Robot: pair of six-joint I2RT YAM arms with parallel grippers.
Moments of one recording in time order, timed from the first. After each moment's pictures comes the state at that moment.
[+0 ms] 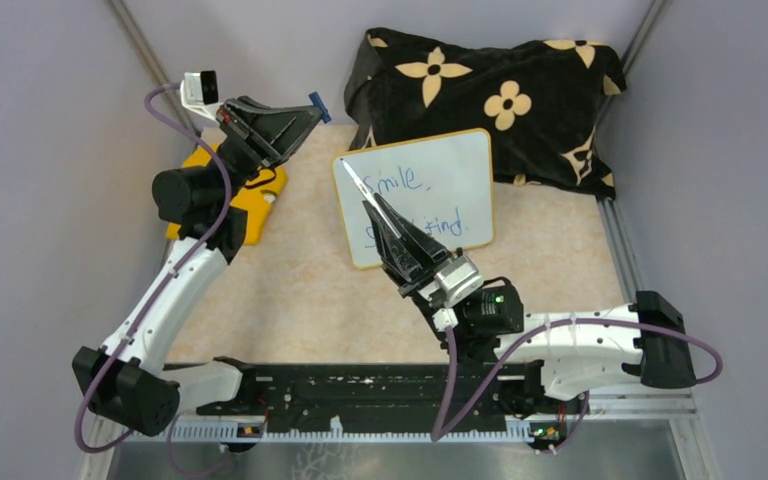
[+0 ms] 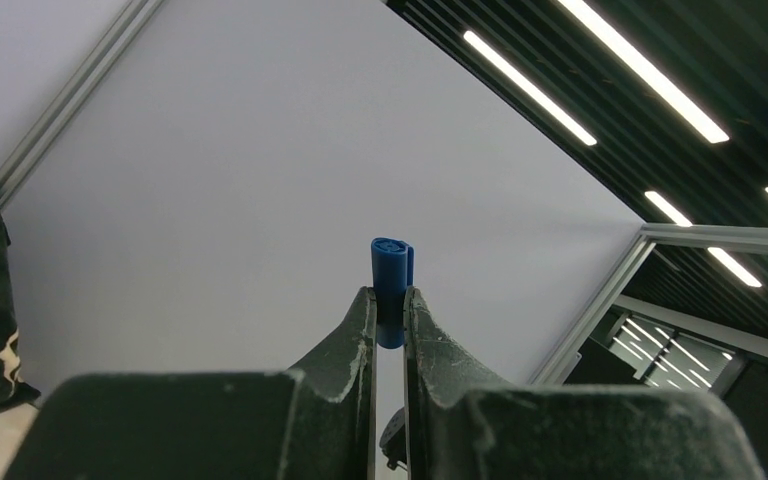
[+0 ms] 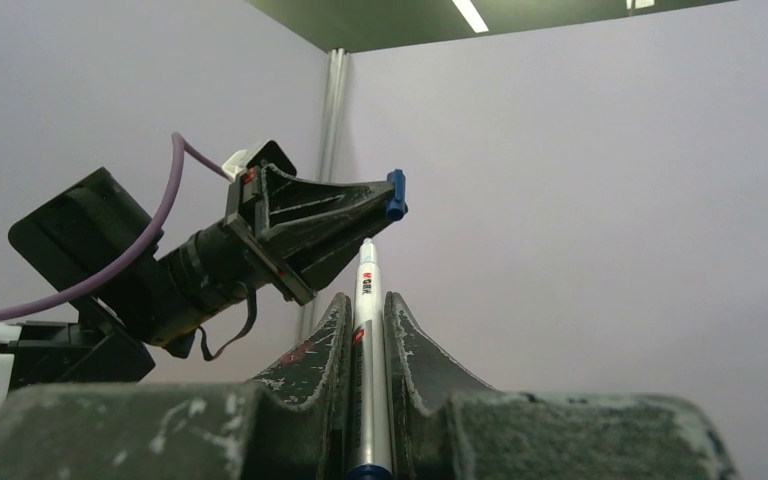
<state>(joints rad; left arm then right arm) -0.36 1.20 1.17 0.90 0.54 -1.41 1.44 1.21 0.87 1.33 0.42 -0.77</state>
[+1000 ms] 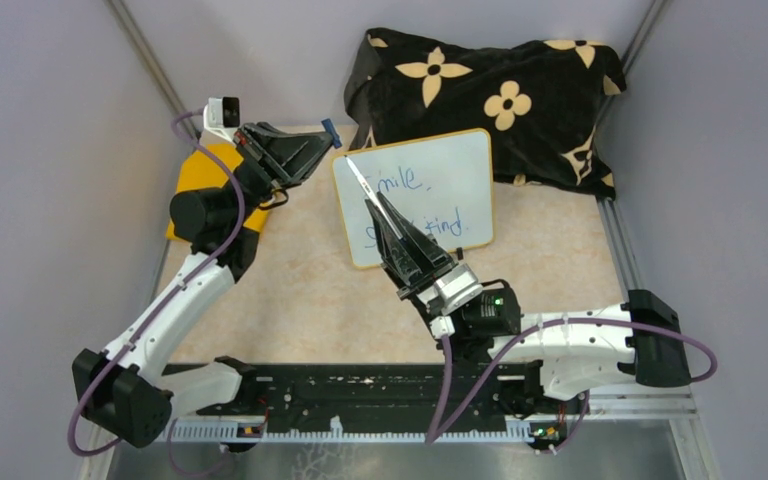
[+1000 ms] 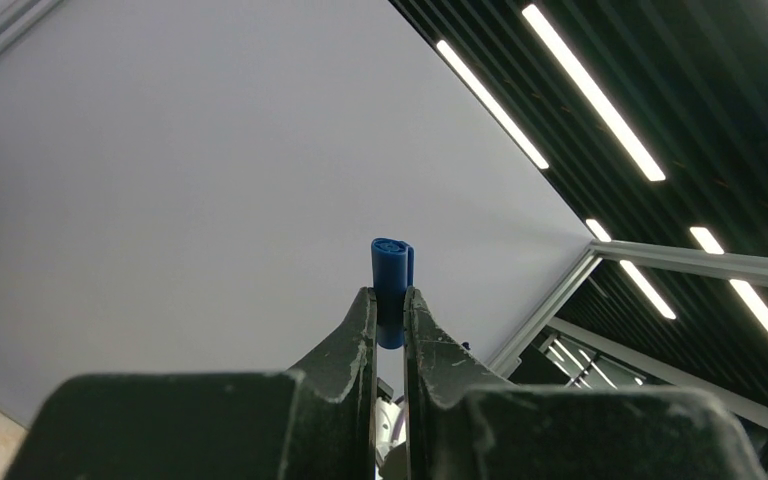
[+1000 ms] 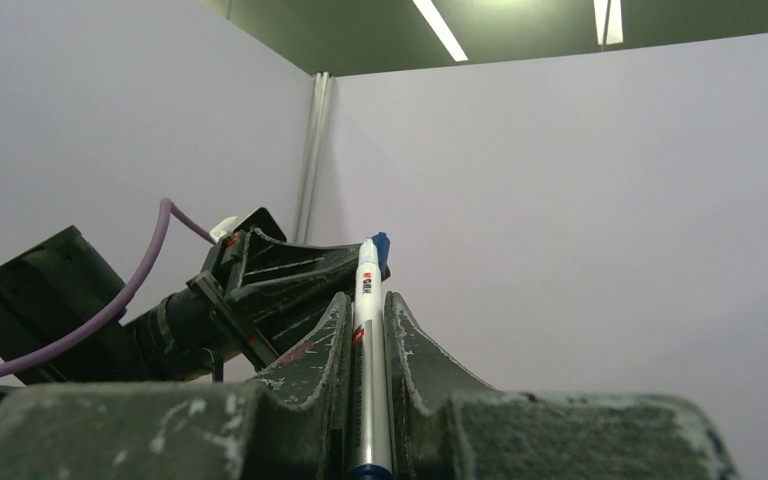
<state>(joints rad) -0.44 1.15 1.01 0.97 0.49 -1.51 1.44 1.24 0.87 1.42 0.40 -0.84</state>
